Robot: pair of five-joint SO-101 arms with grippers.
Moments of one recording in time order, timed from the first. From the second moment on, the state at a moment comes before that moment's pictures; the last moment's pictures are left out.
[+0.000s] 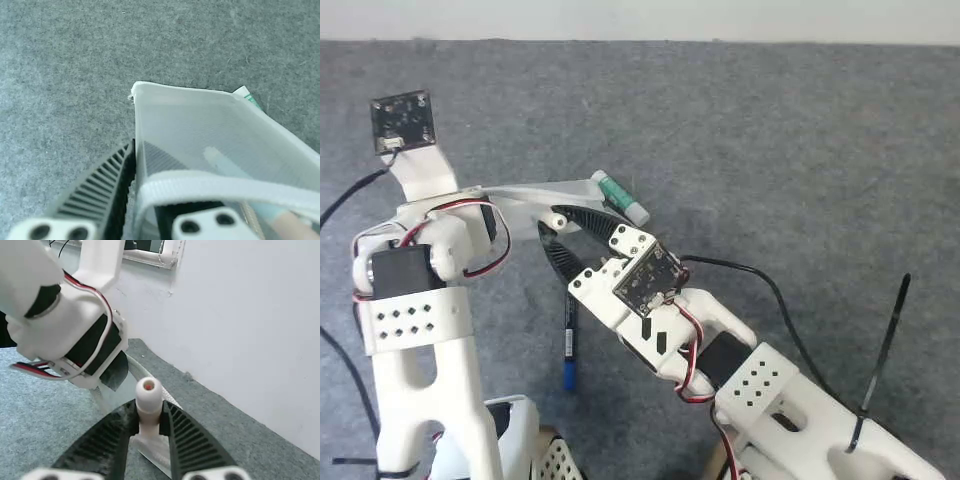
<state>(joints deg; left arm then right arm) -16.9 -39.6 31.7 72.6 8.0 -50.9 -47.3 65.8 -9.1 9.1</state>
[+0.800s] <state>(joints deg) -16.9 -39.6 31.7 72.6 8.0 -49.7 -51.9 65.8 -2.4 9.4</state>
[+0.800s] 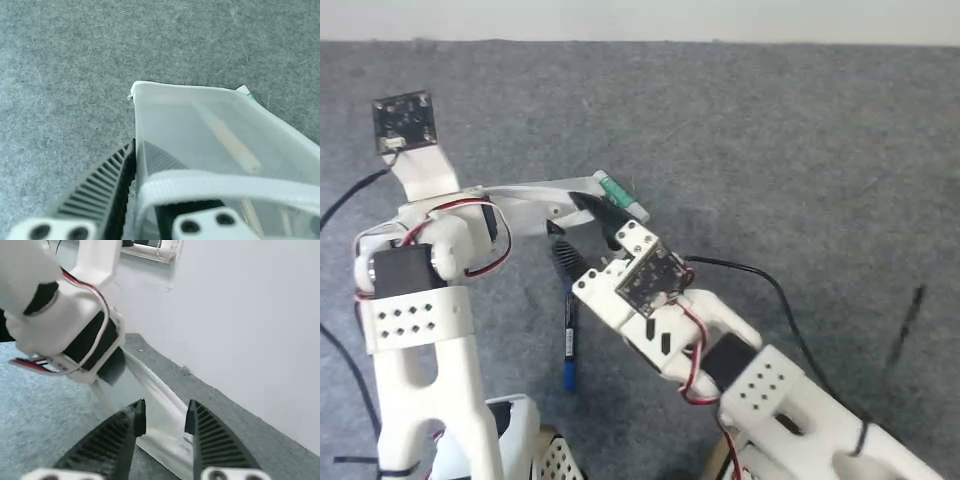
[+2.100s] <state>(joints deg) -33.1 -39.5 31.7 72.6 8.5 -39.7 -35.1 49.0 37.6 9.4</state>
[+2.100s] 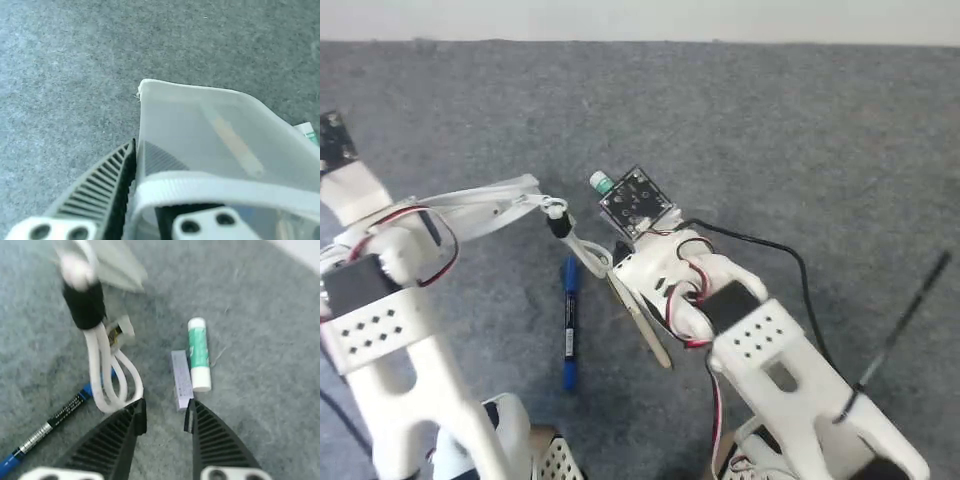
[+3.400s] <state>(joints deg) -38.2 -39.5 31.7 72.6 8.5 -44.0 14.3 23.5 38.6 5.8</state>
